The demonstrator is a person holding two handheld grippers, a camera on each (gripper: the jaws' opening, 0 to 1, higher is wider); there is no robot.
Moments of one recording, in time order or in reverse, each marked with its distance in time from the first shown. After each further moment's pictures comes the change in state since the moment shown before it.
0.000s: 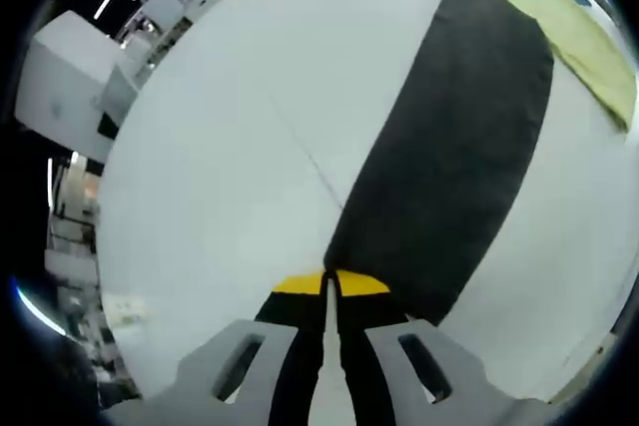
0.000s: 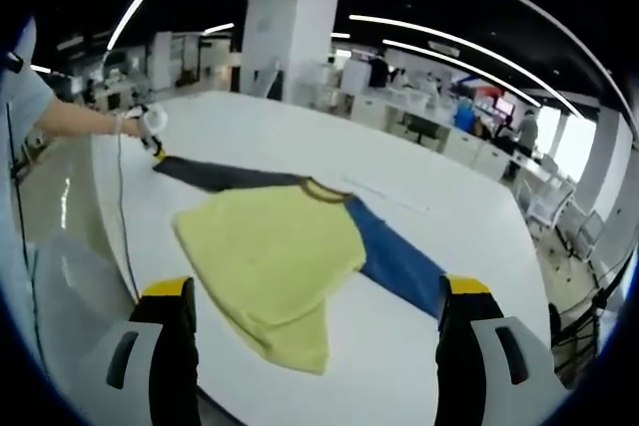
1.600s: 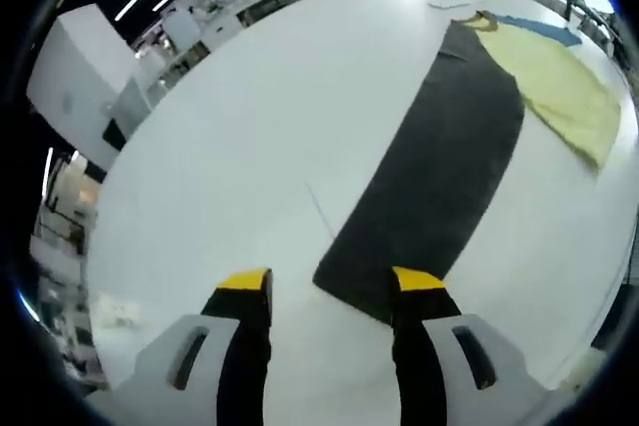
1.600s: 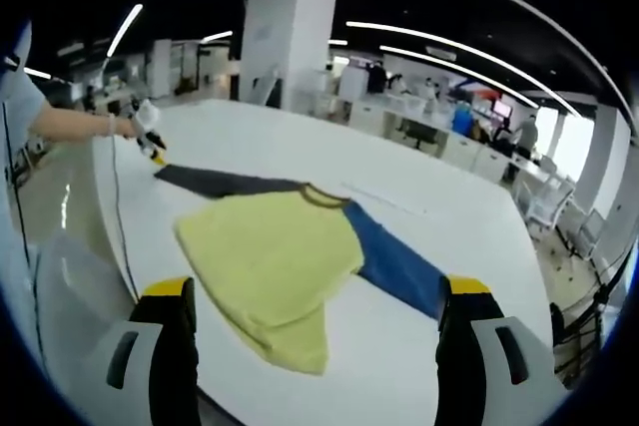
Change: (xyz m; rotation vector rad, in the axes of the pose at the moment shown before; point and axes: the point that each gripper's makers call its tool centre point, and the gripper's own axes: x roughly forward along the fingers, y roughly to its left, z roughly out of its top) left arm -0.040 -0.003 0.027 -0.067 -0.210 -0.030; right arm -0.009 0.000 0.001 0.011 -0.037 -0.004
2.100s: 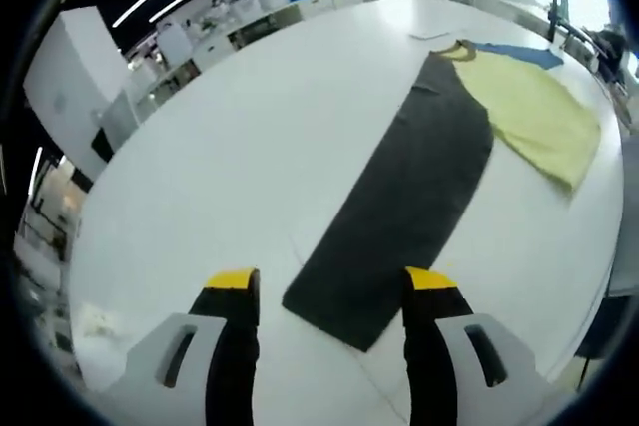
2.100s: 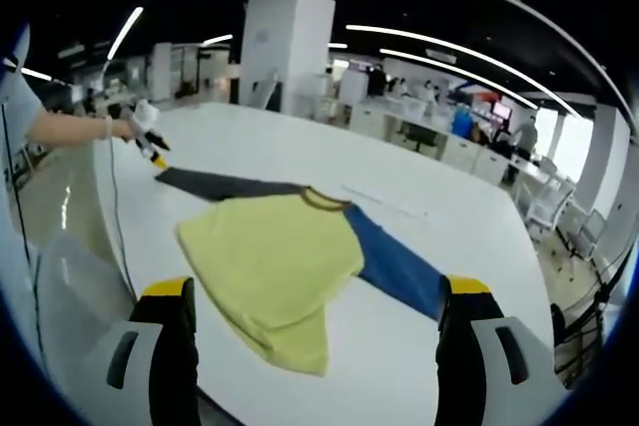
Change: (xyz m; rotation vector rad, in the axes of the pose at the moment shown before) left arm -0.010 -0.024 0.023 -0.051 -0.121 -0.082; right arm -0.004 0.000 0.000 0.004 -0.016 0.000
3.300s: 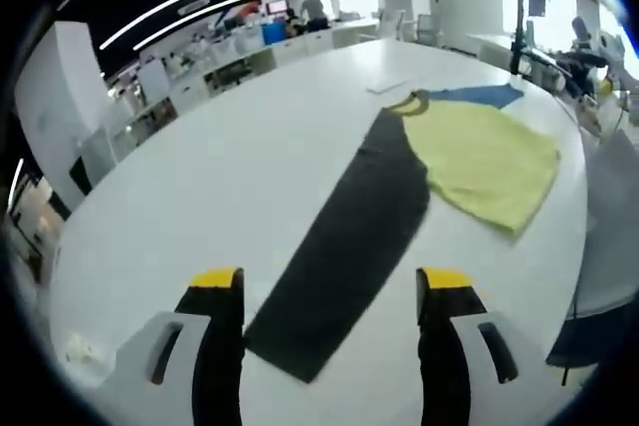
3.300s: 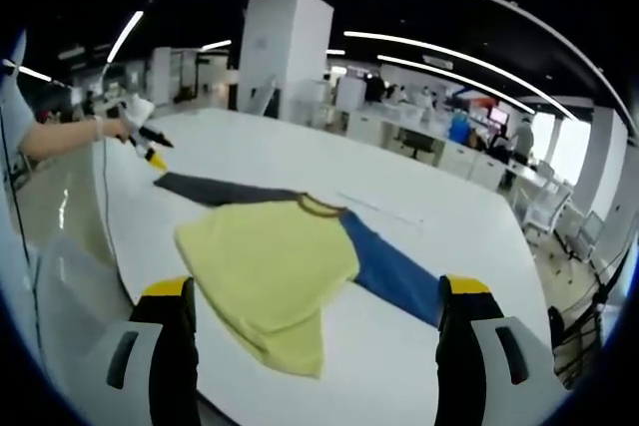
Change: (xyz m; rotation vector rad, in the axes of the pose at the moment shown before) left arm -0.027 -0.044 0.050 0.036 -0.177 -0.128; right arm -0.004 -0.003 0.004 -0.004 -0.024 -0.009
